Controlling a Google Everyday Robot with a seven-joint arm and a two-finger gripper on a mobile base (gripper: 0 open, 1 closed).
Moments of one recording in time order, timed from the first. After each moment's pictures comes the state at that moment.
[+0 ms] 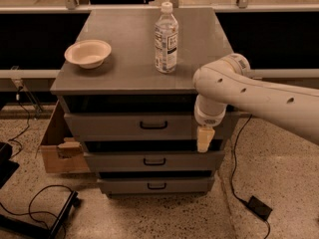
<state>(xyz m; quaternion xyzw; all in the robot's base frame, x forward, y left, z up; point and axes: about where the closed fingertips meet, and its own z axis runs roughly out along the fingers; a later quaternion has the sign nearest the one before) 0.599 -0.153 0.681 -0.67 0.73 -0.08 0.09</state>
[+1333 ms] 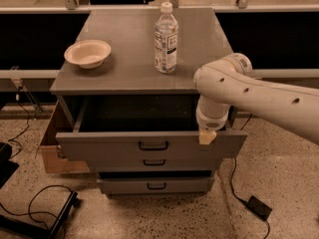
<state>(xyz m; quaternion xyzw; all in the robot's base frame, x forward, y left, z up) 0.574 -0.152 0.682 -0.67 0.74 -0.06 0.06</state>
